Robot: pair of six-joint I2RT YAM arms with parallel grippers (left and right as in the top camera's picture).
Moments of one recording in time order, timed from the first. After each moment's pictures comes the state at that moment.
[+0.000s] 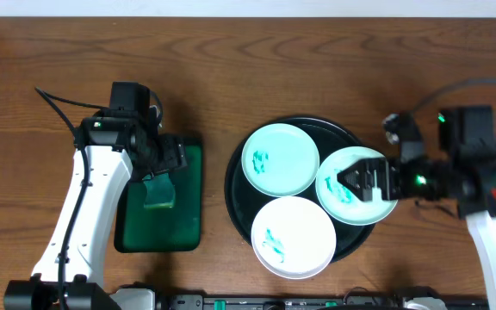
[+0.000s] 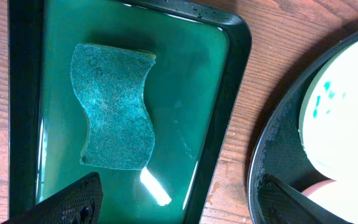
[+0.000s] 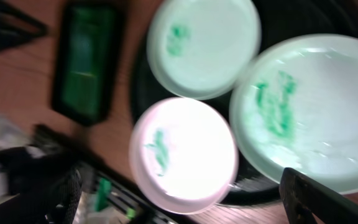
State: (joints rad) left arm -0.04 1.44 1.17 -1.09 0.12 -0.29; right arm 0.08 1.20 1.26 -1.28 -0.54 0.02
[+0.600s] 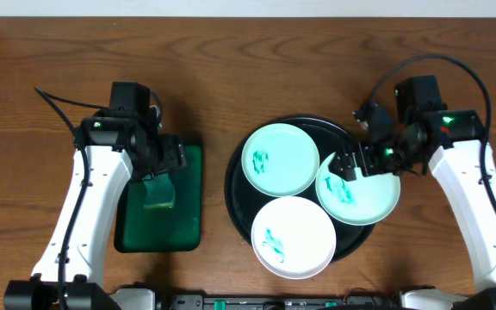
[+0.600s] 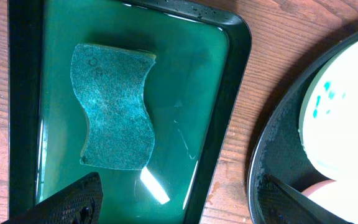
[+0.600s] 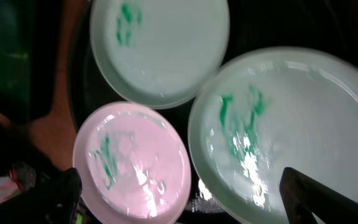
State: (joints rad) left arm -0.04 1.44 1.17 -1.09 0.12 -0.29; right arm 0.14 1.47 1.26 -1.14 -0.44 -0.09
